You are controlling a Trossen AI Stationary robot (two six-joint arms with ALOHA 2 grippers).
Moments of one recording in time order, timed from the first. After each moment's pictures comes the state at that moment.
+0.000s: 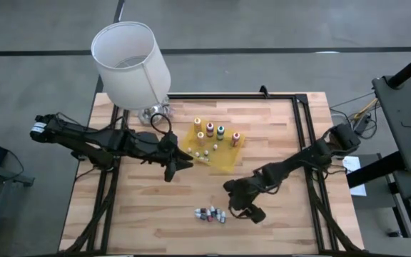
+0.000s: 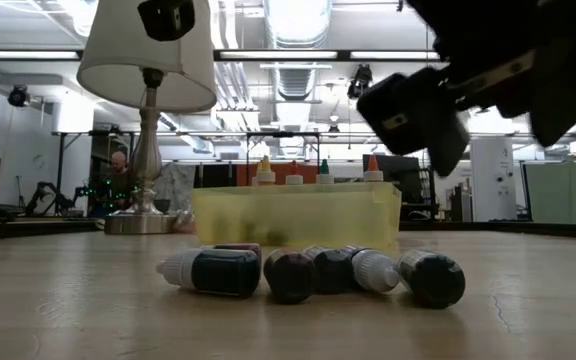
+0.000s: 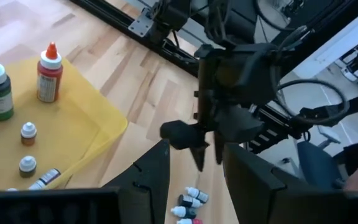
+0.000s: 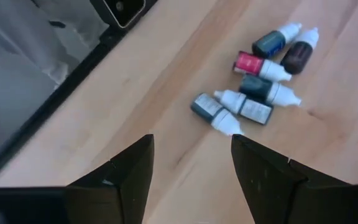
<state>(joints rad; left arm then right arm) -0.20 1.13 1.00 -0.24 -0.10 -0.64 0.38 1.72 0.93 -0.06 -0.34 -0.07</state>
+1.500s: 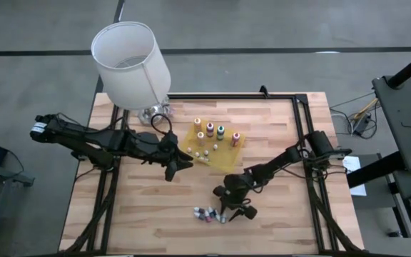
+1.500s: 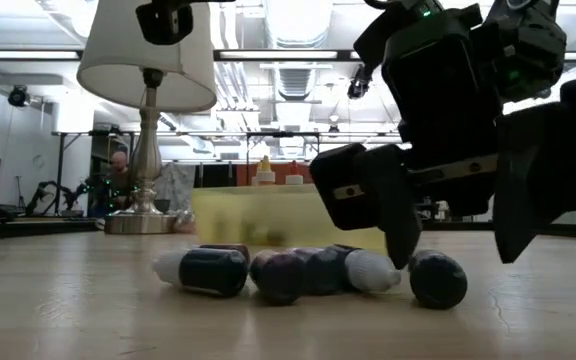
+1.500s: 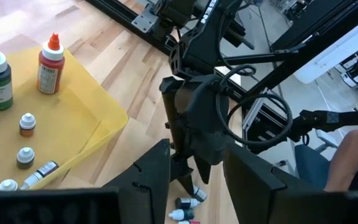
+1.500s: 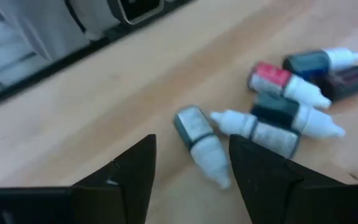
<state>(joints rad) -0.20 1.13 0.99 -0.23 -0.10 -0.68 0.28 2.00 0.86 0.44 -0.60 -0.26</state>
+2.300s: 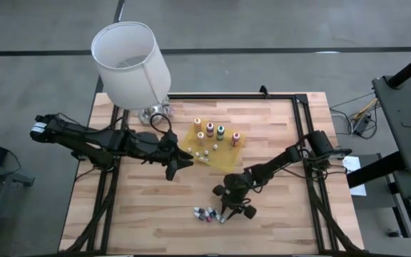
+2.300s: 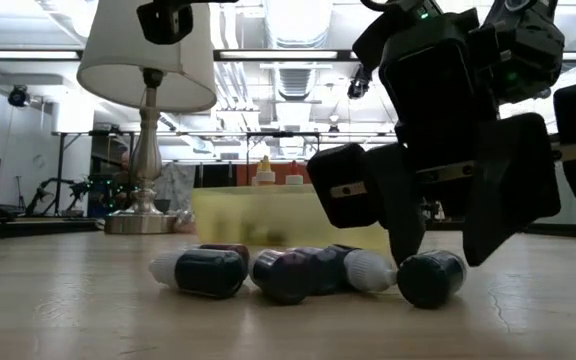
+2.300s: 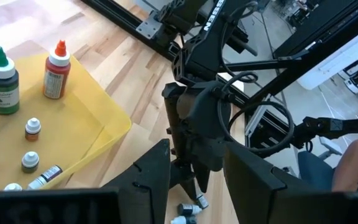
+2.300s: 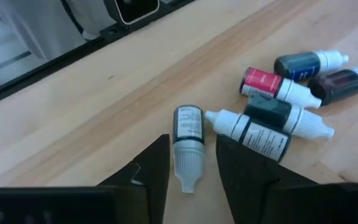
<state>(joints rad) -0.20 1.13 0.99 -0.22 -0.13 -0.69 0.28 2.00 0.86 0.44 -0.59 -0.28</state>
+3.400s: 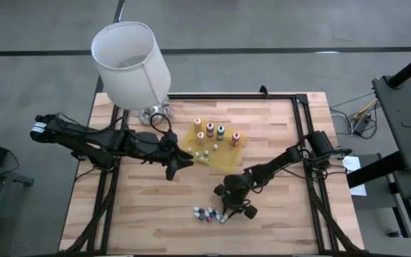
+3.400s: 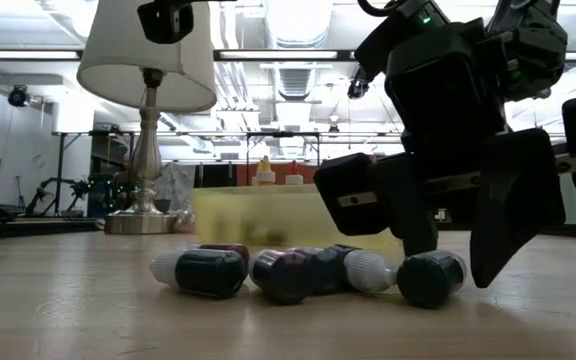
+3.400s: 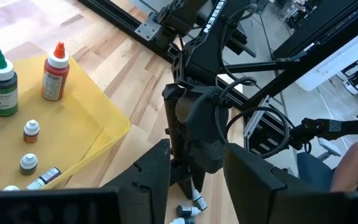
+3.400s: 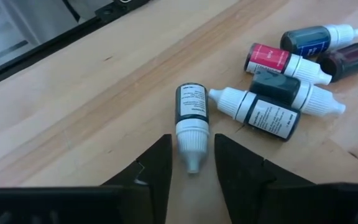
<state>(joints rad) -0.20 1.13 0.99 -0.22 -0.13 -0.69 0.29 2.00 0.86 0.38 -0.57 -0.29</state>
